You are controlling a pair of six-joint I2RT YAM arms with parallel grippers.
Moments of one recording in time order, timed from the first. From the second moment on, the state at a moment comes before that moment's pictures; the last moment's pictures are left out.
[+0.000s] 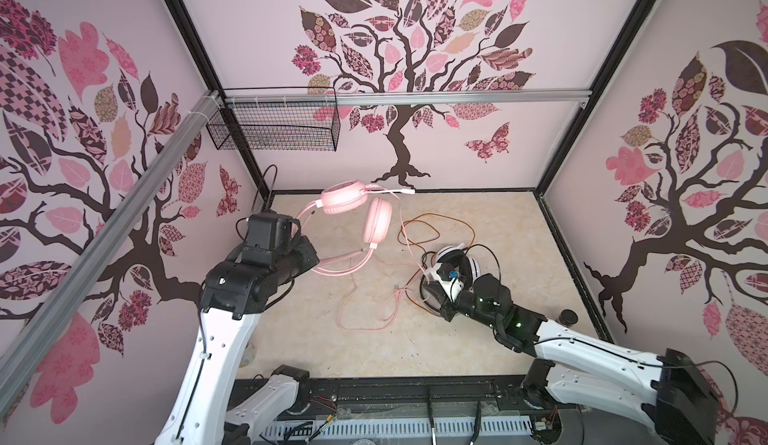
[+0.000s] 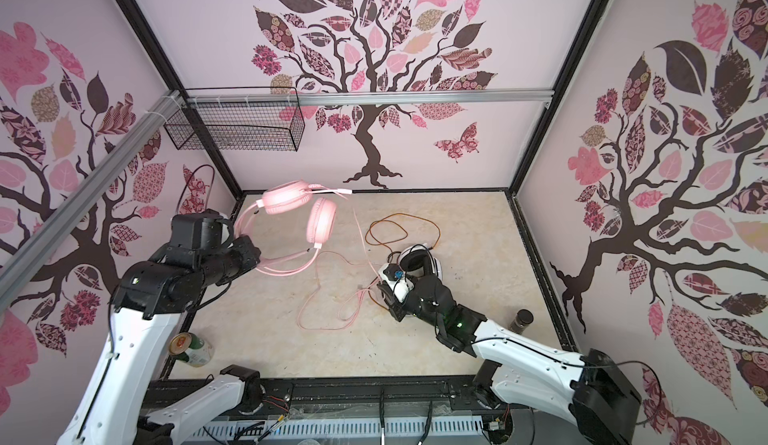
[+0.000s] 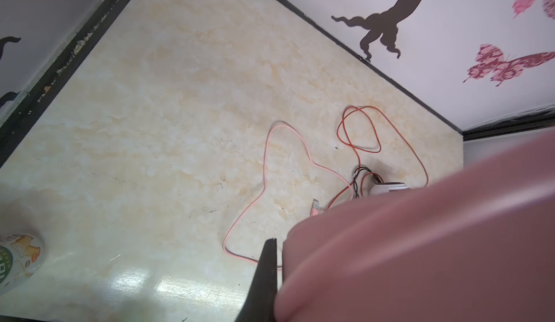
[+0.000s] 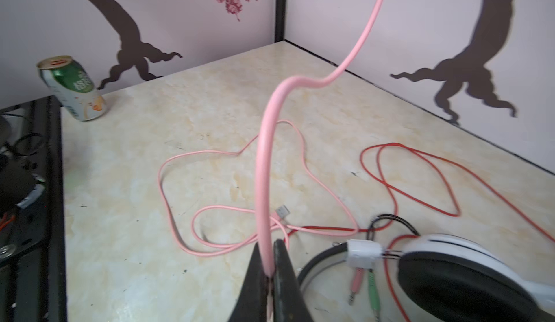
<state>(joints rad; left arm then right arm) -0.24 1.03 1.42 -1.19 -0.09 -0.64 0.86 0.95 0.53 0.12 0.02 -0.06</state>
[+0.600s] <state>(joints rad) -0.24 1.20 1.33 -1.11 -0.35 -0.53 0.92 0.98 0.99 -0.55 0.45 -0.34</state>
